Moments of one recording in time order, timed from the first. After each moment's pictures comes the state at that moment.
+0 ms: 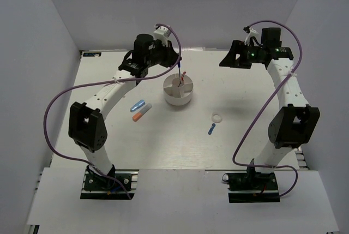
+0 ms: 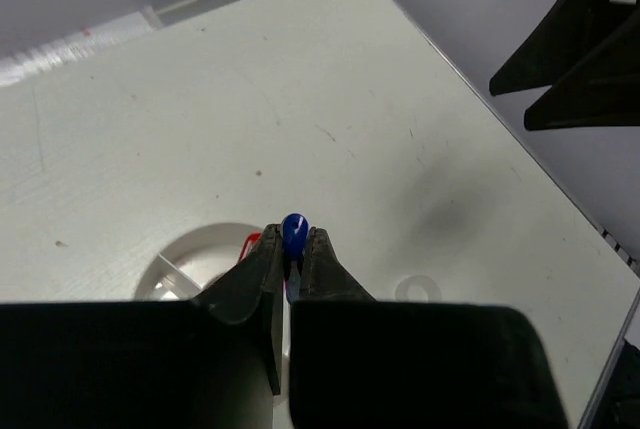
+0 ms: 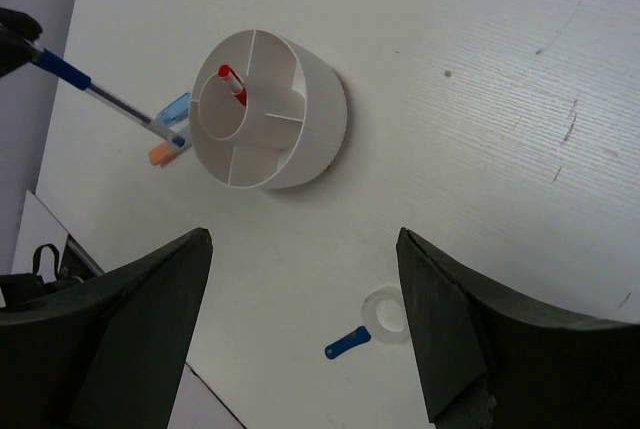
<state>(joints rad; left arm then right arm) -0.47 1.75 1.57 -0.09 0.38 -0.25 0.02 1.72 1.71 -0.76 -0.72 0.09</state>
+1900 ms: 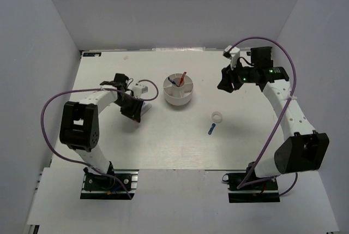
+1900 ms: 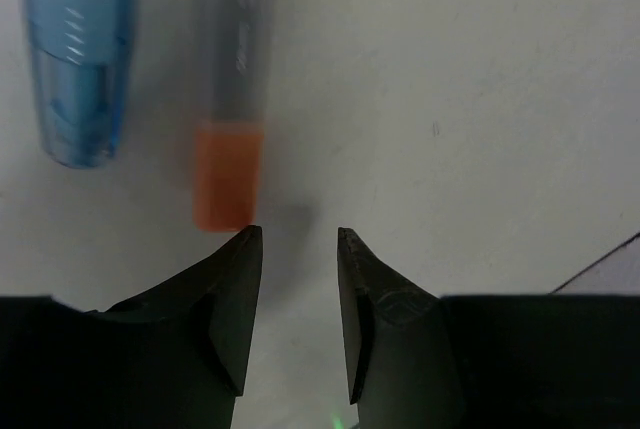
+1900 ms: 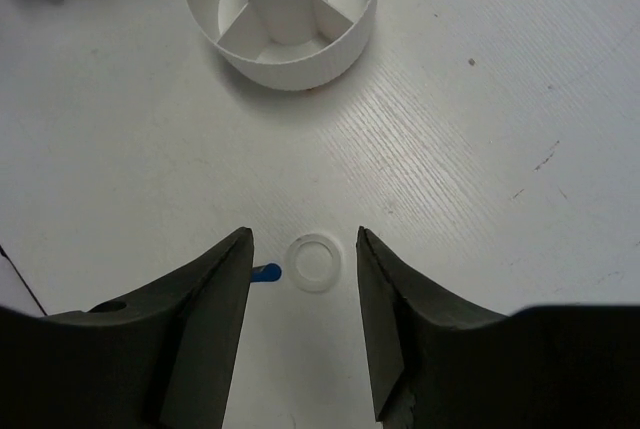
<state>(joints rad) -0.17 1.68 1.11 -0.74 0.41 0.32 0.15 1.43 1.39 -0.76 -0.66 -0.45</state>
